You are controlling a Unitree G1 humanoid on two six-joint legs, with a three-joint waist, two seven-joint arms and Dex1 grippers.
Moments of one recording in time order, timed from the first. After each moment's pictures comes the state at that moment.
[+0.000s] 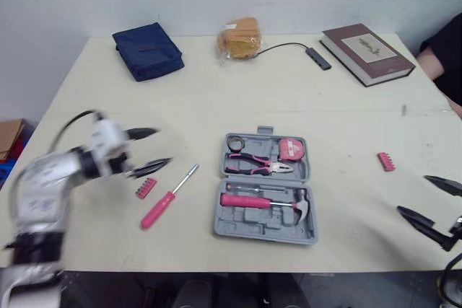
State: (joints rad) left arm -0.17 0.81 0.40 0.17 -0.35 0.04 -1.02; right arm 0.29 -0.82 -0.72 0.34 0.52 -0.39 1.26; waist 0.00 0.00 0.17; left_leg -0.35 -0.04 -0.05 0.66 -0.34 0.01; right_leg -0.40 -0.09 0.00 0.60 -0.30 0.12
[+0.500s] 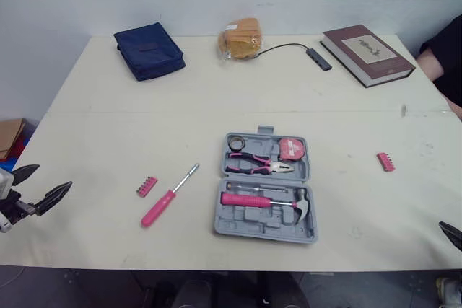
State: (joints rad) left arm 0.17 0.84 0.73 0.26 -0.39 0.06 -0.93; right arm 0.19 -0.87 -0.73 0.78 0.45 -0.63 1.25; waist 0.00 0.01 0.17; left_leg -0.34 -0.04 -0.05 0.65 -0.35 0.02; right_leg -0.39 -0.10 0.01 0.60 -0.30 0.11
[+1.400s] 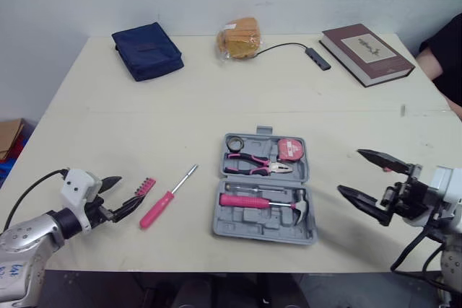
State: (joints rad) left arm 0.18 0.67 0.38 -0.17 -0.41 0.38 -0.73; right arm 0.10 -0.65 -0.35 -0.18 0.68 -0.14 1.21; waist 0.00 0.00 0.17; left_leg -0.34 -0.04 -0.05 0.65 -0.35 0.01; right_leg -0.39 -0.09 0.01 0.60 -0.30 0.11
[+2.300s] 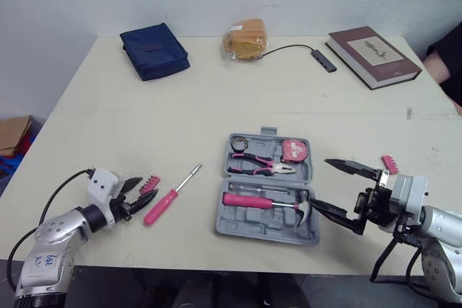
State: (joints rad) left arm 0.09 0.60 0.26 -0.07 -0.35 0.31 -0.72; right arm 0.13 -0.65 -0.26 -0.33 0.58 -0.09 1.09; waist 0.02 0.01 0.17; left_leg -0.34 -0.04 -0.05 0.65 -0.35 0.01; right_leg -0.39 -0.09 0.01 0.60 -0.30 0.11
